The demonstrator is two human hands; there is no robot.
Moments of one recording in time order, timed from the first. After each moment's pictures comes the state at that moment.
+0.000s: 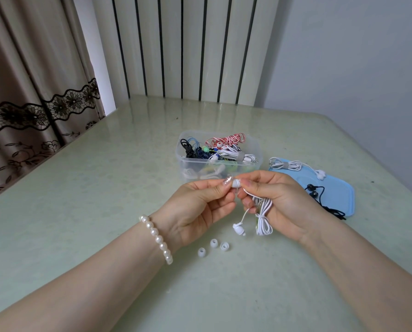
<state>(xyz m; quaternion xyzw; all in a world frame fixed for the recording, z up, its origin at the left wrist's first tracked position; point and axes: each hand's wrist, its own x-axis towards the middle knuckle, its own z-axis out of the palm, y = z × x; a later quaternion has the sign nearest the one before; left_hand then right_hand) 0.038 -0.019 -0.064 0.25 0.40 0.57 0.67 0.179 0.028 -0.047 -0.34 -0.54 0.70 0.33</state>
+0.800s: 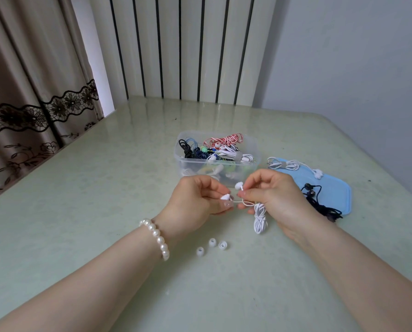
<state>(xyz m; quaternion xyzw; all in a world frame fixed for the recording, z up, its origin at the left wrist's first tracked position) 0.036 -0.019 -0.069 0.45 0.54 0.52 0.48 0.178 0.031 -0.055 -0.46 -0.62 0.53 0.35</state>
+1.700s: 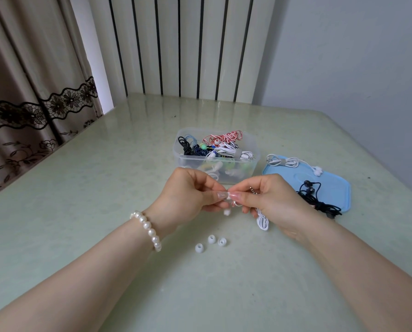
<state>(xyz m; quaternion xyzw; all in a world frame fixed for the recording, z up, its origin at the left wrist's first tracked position) 0.025 -0.021 -0.061 0.50 0.54 0.49 0.46 0.180 0.030 -0.059 -0.43 -0.70 0.50 0.27</state>
